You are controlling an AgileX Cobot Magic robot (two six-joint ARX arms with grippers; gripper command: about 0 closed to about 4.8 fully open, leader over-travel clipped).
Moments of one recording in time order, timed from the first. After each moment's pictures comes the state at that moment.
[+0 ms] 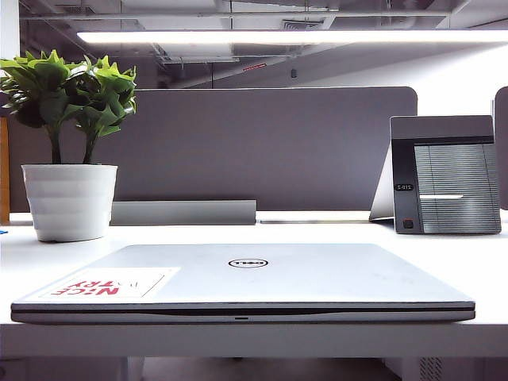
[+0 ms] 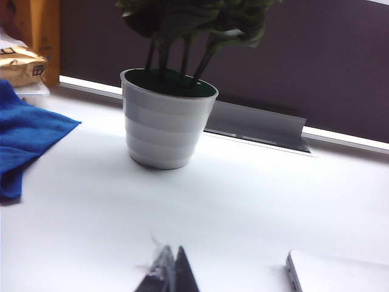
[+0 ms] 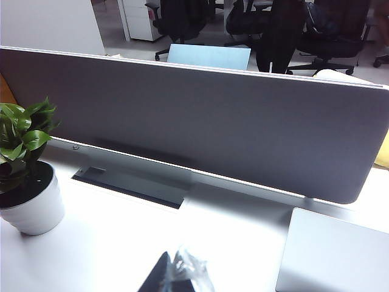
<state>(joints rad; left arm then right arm) 0.01 0.04 0.01 0.08 -0.01 -0.17 0.09 1.58 2.31 -0.93 -0.31 0.00</state>
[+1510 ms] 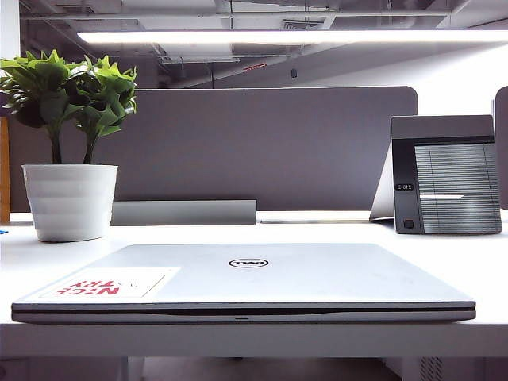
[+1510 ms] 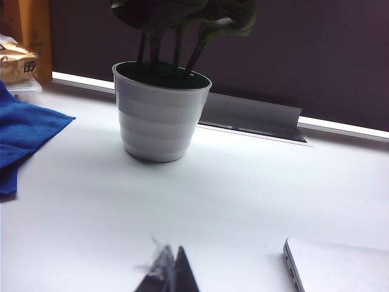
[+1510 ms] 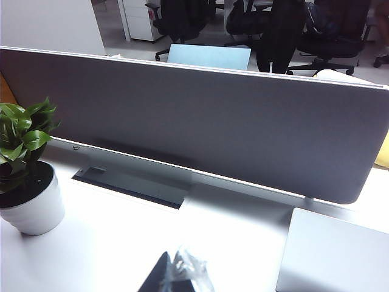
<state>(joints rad) 0.00 0.00 0.01 0.03 0.00 -0.15 0.09 1.58 2.31 -0.93 -0.31 0.00</state>
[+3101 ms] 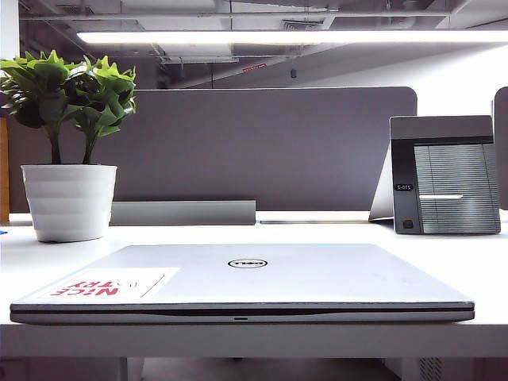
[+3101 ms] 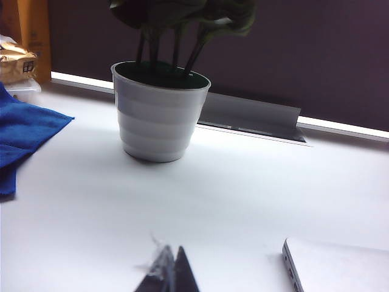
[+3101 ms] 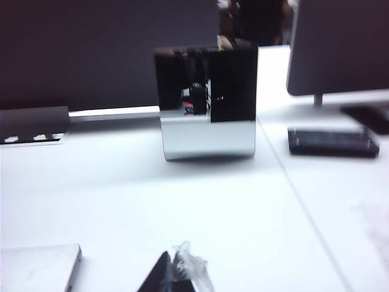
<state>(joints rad) 0.00 0.00 0.01 0.03 0.00 -0.15 -0.03 0.11 0.50 -0.45 0.00 0.07</state>
